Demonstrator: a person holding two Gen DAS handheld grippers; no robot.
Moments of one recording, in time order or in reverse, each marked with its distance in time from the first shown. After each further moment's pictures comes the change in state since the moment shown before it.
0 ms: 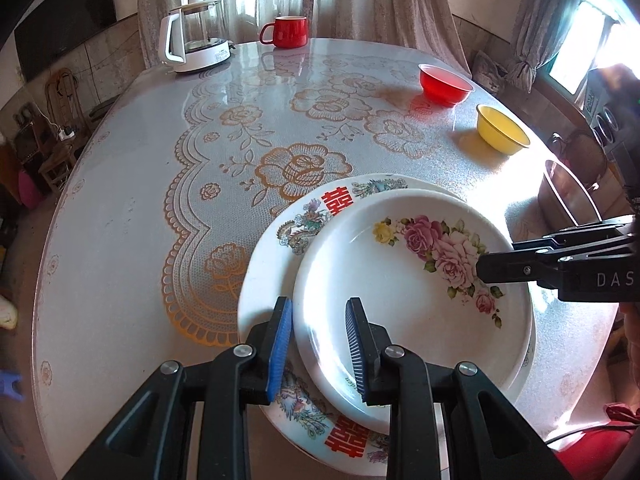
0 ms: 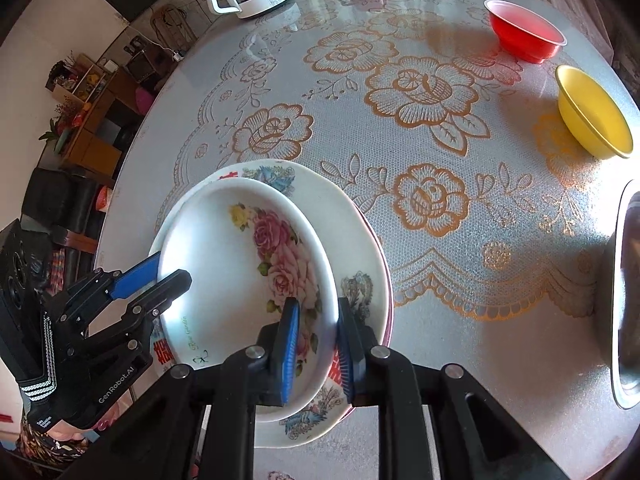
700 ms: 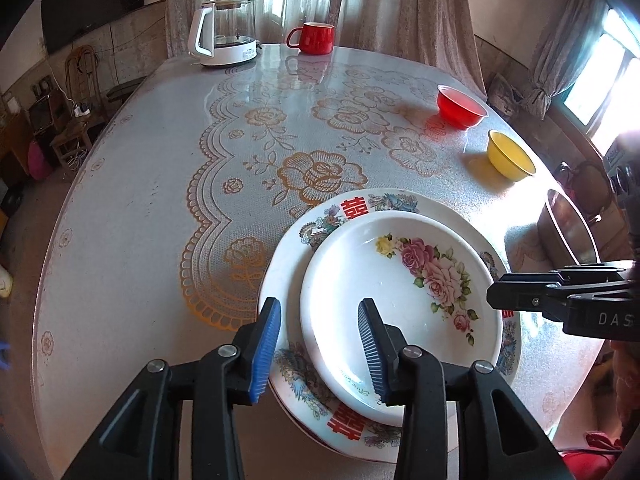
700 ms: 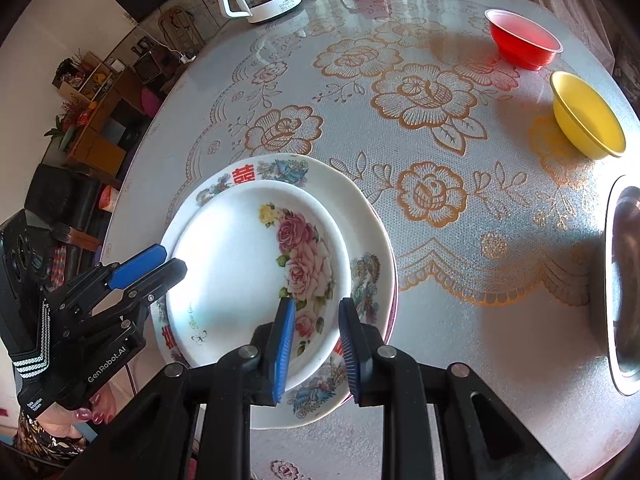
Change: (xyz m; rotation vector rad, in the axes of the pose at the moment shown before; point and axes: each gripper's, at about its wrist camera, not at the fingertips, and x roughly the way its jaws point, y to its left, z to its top) left arm -0.018 0.012 -0.002 -0.114 -0.023 -0.008; right arm -0.012 0.003 -0.013 -0.004 -0.031 0.022
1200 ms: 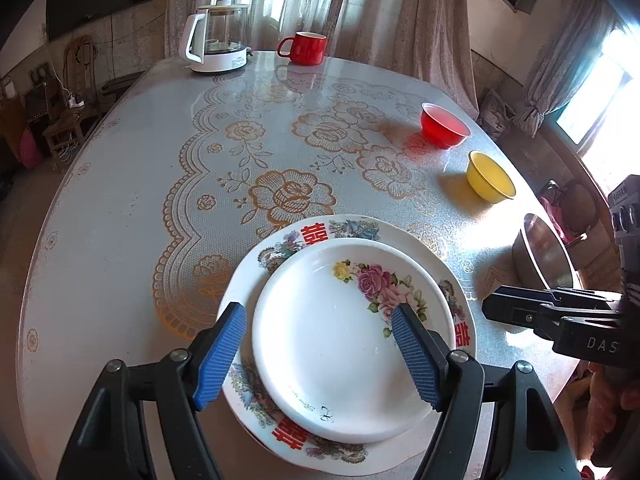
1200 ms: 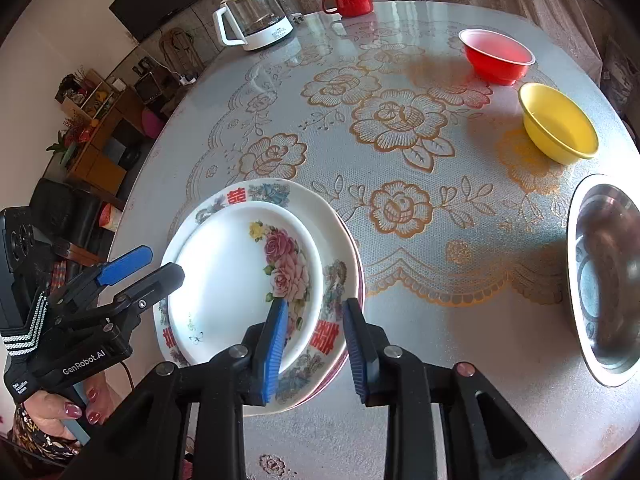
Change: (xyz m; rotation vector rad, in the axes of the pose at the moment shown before) left arm -0.010 -0.024 0.016 -0.042 -0.014 -0.061; right arm -0.036 -0.020 -0.010 0.026 -0.101 -0.013
